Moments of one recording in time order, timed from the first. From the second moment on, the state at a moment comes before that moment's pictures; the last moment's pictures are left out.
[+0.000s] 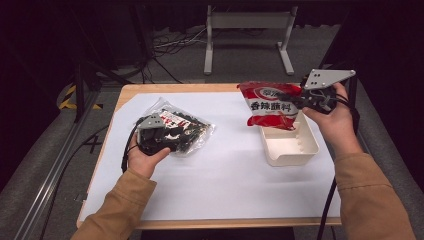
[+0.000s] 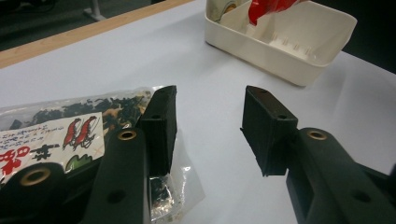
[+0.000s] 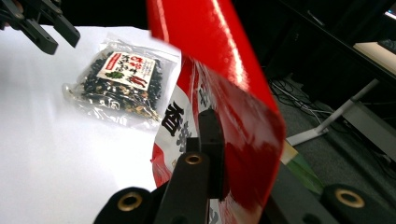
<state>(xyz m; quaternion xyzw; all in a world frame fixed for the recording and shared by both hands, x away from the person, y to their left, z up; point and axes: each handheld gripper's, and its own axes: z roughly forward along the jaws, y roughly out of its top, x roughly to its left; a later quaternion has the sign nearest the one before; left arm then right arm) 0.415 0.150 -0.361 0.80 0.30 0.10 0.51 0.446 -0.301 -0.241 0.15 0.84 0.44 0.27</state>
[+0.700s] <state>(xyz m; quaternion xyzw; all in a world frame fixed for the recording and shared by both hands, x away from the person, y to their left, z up) 0.418 0.182 -0.369 0.80 0.35 0.11 0.47 0.479 -0.327 -0.246 0.15 0.85 0.42 0.28</state>
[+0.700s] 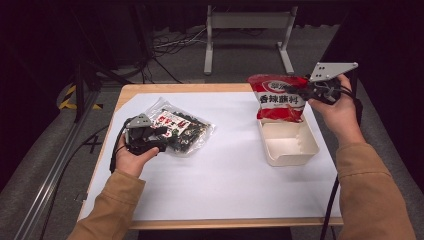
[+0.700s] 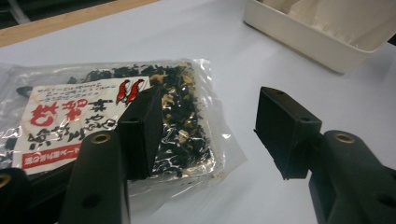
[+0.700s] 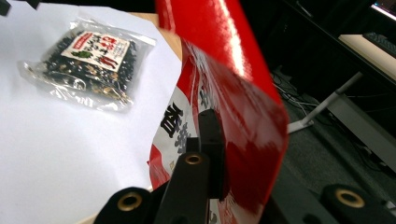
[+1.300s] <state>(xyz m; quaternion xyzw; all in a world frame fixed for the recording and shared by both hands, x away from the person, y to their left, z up) 0.420 0.200 -0.372 0.79 0.38 0.11 0.47 0.504 -0.336 -0.263 0.15 0.86 0.40 0.27</state>
